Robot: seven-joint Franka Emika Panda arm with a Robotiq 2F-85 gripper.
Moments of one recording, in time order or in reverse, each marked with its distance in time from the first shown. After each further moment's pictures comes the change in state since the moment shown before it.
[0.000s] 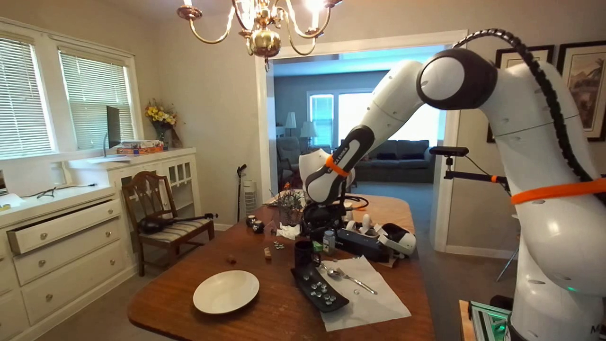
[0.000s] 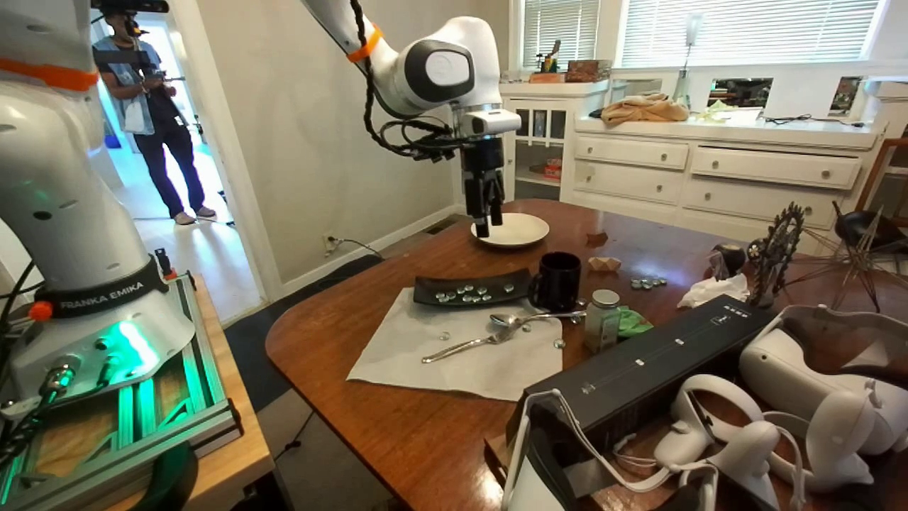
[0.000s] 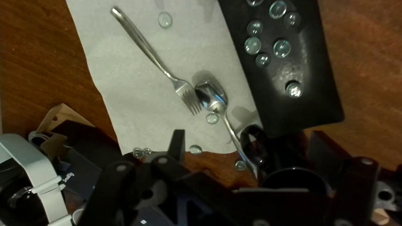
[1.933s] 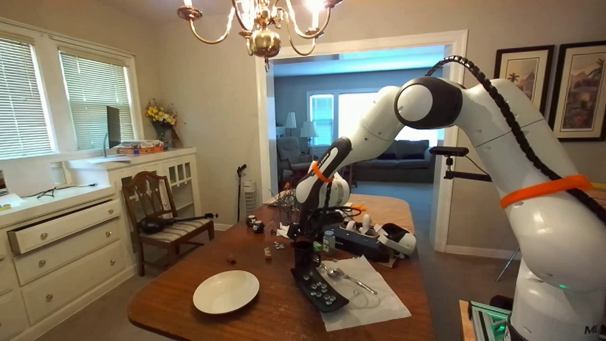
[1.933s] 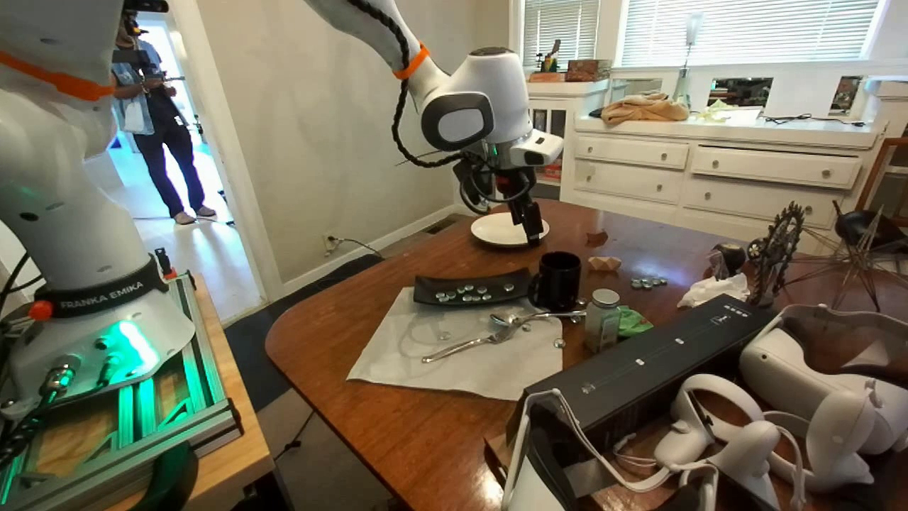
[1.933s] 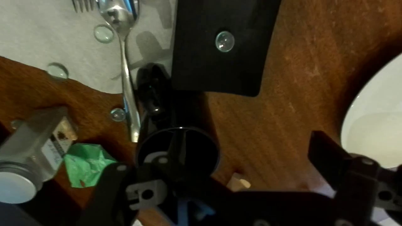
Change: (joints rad) arm -0.171 0.189 0.157 0.114 0.488 0.326 -0.981
